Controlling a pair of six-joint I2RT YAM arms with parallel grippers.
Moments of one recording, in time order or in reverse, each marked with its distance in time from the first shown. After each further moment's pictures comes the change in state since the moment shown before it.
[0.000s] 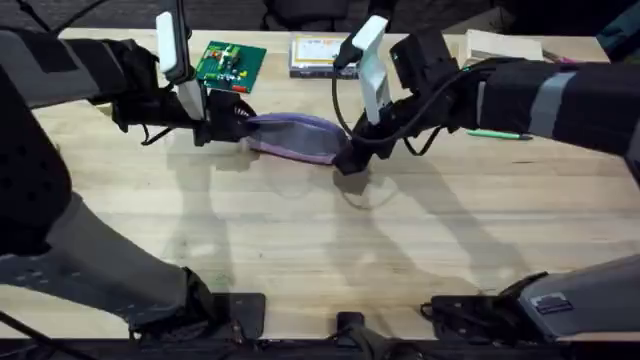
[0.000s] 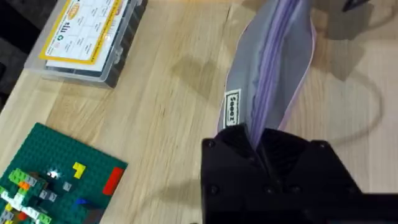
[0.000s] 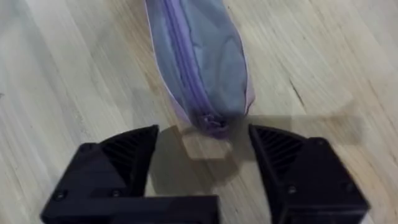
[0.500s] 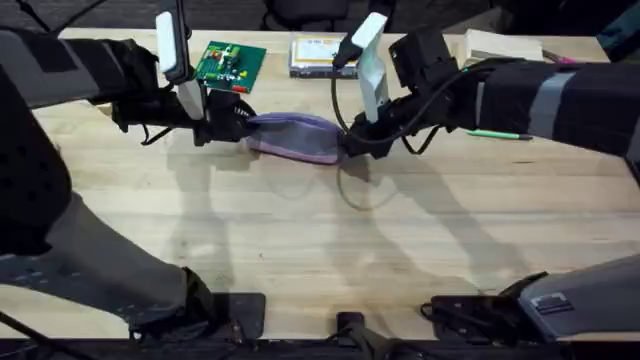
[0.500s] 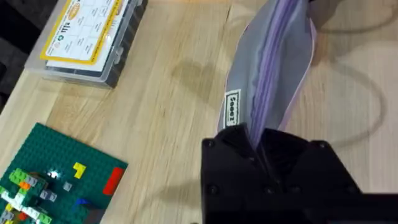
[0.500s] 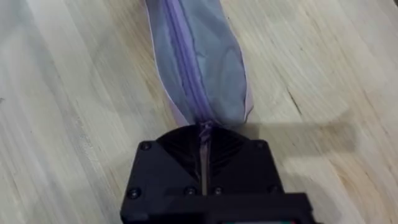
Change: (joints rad) left arm 0.000 0.000 0.000 0.001 0.000 0.000; right arm 0.003 0.000 0.000 0.029 -0.007 -0.007
